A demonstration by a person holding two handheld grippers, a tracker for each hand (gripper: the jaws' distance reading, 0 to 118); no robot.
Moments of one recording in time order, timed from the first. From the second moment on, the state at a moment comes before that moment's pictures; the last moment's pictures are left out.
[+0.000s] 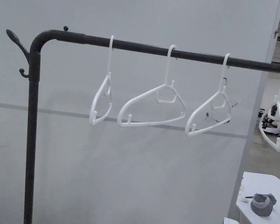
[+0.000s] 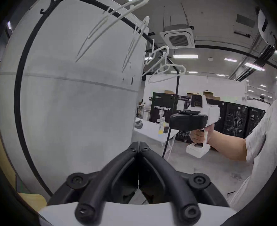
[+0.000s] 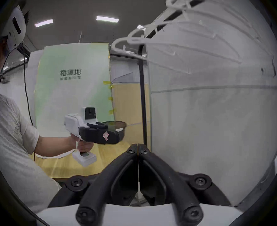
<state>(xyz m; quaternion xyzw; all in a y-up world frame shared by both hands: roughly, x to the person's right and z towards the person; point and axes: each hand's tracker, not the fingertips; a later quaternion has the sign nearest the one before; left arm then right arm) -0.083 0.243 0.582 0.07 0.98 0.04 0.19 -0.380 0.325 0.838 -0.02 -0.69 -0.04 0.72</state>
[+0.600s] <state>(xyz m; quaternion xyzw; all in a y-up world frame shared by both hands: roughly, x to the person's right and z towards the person) -0.095 0.331 0.596 0.08 0.98 -0.11 0.17 -0.349 0.632 0.792 0.00 -0.81 0.03 0.58</state>
